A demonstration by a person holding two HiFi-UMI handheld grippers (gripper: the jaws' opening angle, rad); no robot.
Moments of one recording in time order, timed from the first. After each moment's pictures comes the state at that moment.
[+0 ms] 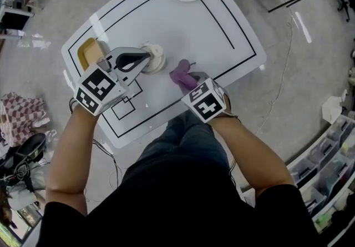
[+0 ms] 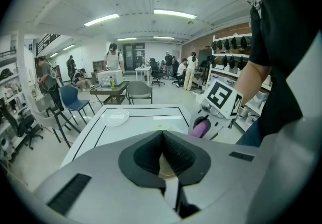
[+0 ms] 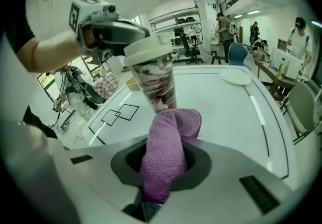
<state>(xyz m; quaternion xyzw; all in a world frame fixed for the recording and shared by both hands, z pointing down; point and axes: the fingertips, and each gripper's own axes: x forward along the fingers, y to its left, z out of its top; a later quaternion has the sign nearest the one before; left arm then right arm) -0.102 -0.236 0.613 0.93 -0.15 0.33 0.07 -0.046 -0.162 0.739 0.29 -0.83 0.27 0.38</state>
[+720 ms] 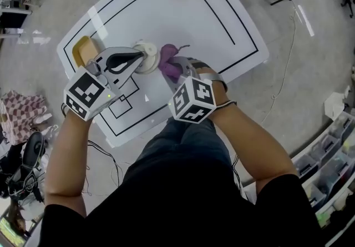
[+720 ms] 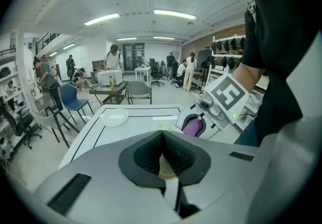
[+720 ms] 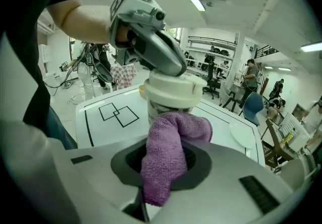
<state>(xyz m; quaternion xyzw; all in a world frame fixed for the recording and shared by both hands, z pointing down) -0.099 -0.239 0.616 0.93 -0.14 0.32 0.07 -0.082 -0.205 0.702 0.24 -0.89 0.03 0.39</state>
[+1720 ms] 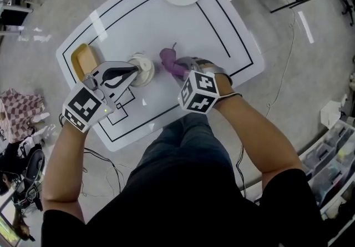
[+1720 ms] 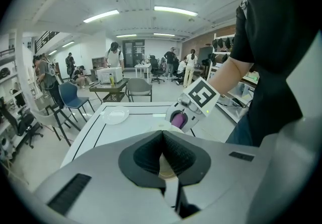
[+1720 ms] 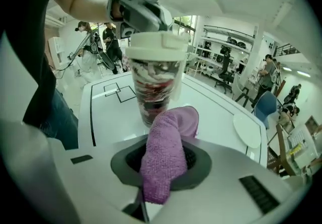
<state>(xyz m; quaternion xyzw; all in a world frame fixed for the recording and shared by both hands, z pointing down) -0.099 -0.243 0.616 0.93 -0.15 0.34 0.07 -0.039 -0.233 0.743 0.15 -0.88 0.02 0.45</state>
